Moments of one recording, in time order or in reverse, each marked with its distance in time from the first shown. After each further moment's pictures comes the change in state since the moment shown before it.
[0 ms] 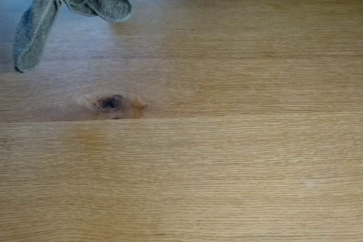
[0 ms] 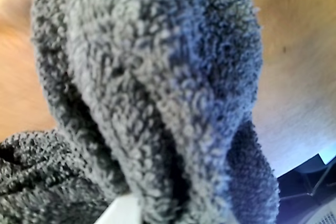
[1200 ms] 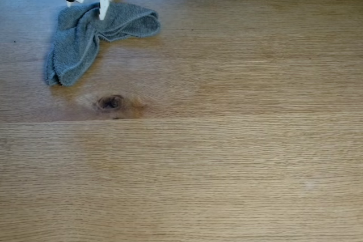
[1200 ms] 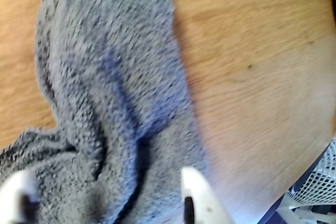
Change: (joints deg) arm 8.0 12.7 62.0 -73.0 -29.3
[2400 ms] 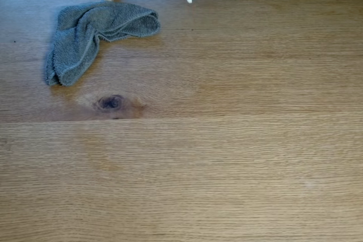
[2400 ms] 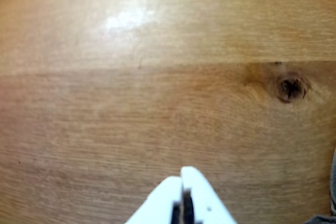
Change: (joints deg) arm -56.2 29.7 1.1 13.8 53.7
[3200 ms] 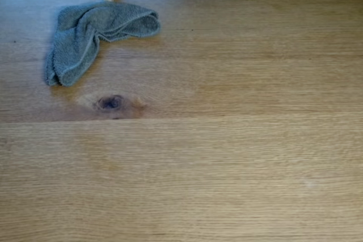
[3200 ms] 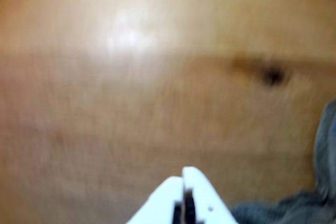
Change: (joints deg) arm 0.2 59.0 34.5 35.4 -7.2
